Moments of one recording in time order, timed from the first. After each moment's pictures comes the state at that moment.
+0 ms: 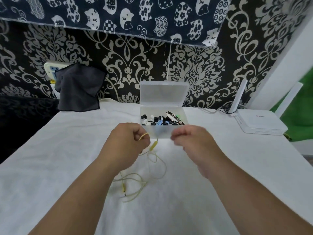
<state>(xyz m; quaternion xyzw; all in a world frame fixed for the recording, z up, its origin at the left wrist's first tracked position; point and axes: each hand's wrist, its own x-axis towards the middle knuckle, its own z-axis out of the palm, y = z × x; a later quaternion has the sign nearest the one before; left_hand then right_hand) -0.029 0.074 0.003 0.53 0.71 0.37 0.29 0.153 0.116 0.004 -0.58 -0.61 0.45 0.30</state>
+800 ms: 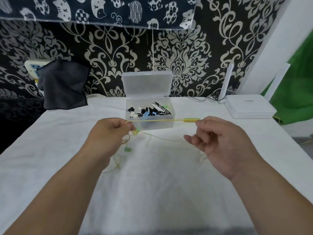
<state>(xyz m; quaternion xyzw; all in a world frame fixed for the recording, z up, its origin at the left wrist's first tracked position) -0.013 0.077 -0.002 0.41 0.69 0.46 0.37 0.222 0.089 0.028 -0.45 -0.38 0.65 0.48</state>
